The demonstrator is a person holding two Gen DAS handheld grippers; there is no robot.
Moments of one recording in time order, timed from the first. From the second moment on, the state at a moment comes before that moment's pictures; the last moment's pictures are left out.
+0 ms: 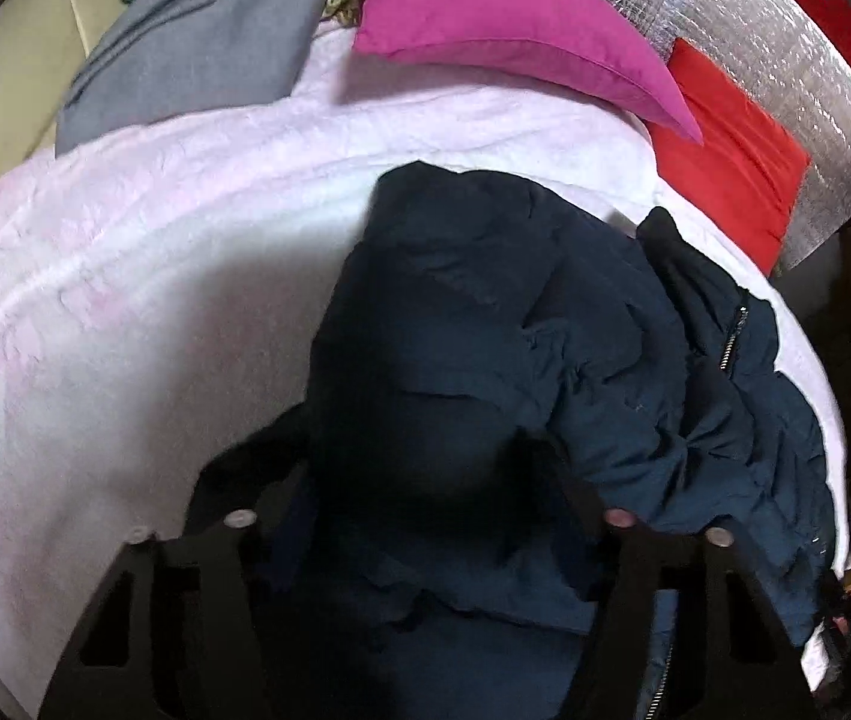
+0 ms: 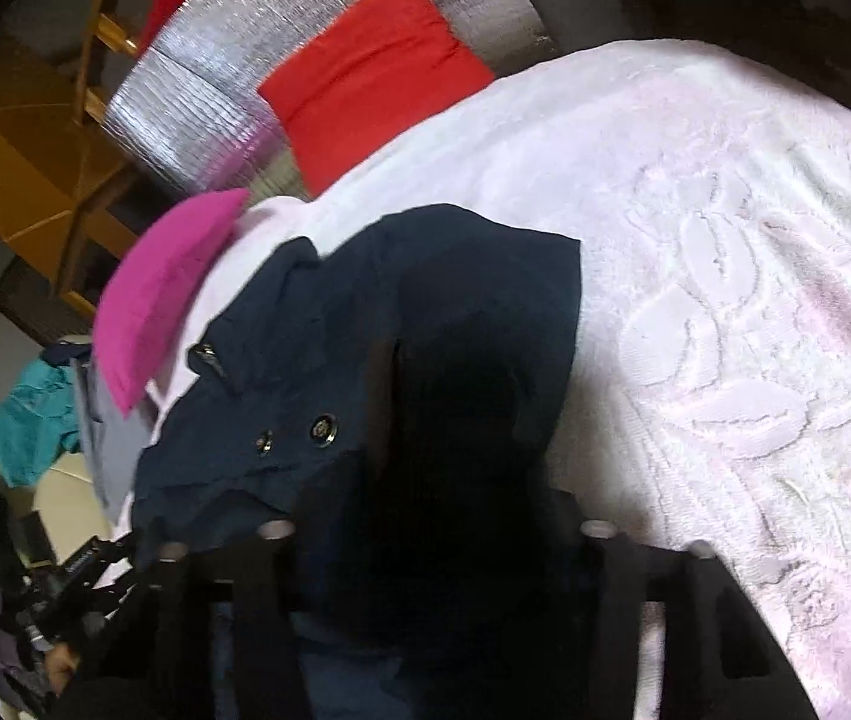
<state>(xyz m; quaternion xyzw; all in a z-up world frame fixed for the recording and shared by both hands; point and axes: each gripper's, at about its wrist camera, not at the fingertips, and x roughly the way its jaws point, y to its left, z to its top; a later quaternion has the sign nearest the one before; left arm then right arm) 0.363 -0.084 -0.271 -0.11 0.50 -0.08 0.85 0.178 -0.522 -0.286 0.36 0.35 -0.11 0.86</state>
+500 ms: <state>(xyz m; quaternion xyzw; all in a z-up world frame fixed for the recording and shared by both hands) 0.319 -0.110 -0.229 0.04 0.41 -0.04 0.91 0.150 -0.498 -0.248 0.30 0.30 -0.16 0.89</state>
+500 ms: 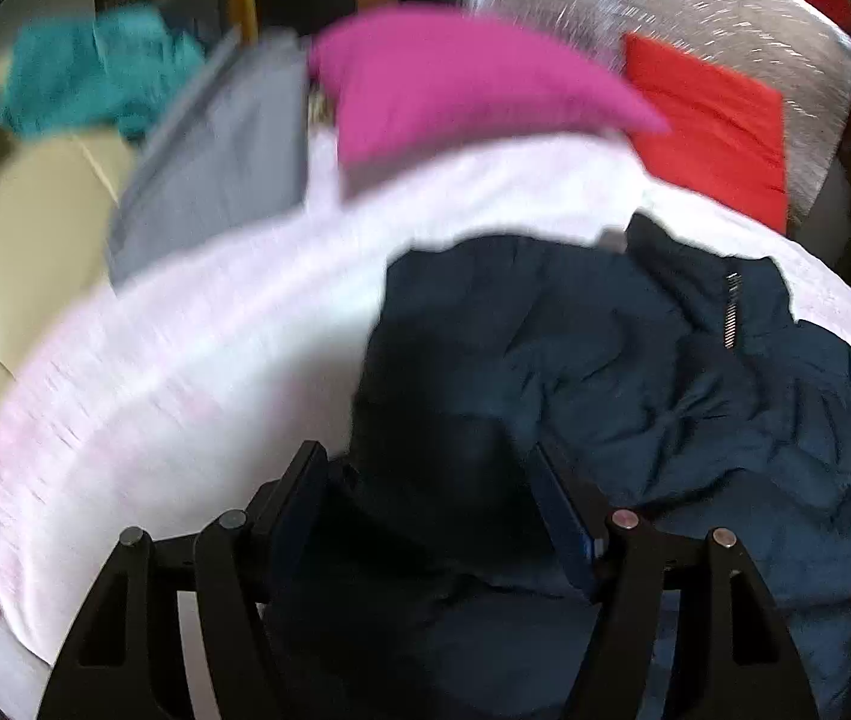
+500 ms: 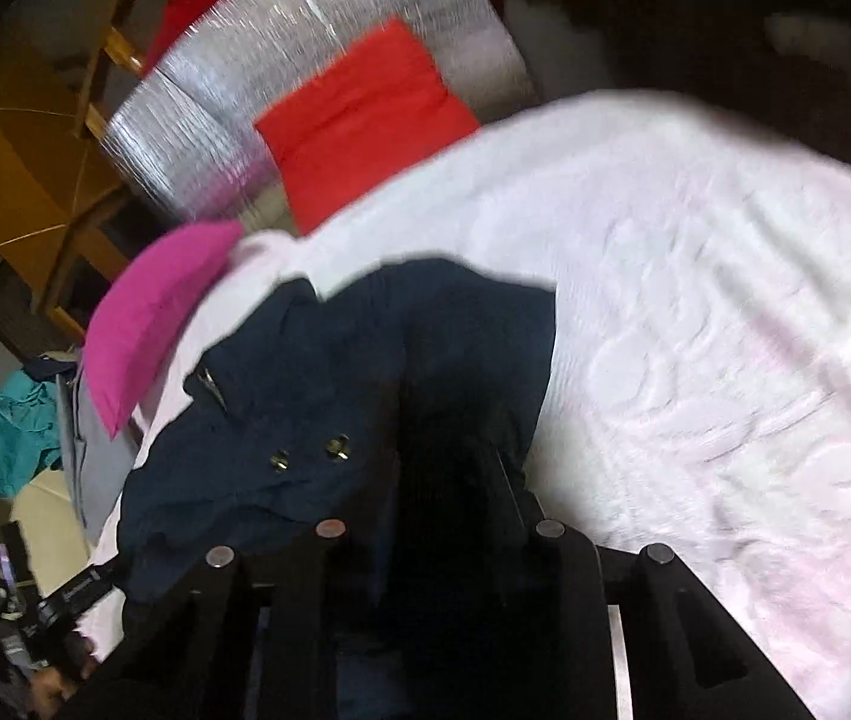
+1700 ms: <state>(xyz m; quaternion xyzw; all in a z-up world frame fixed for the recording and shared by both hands) 0.265 -0.155 -0.194 0.12 0.28 -0.08 0.95 0.182 -0.439 -0.270 0.27 0.35 -0.10 0.89</state>
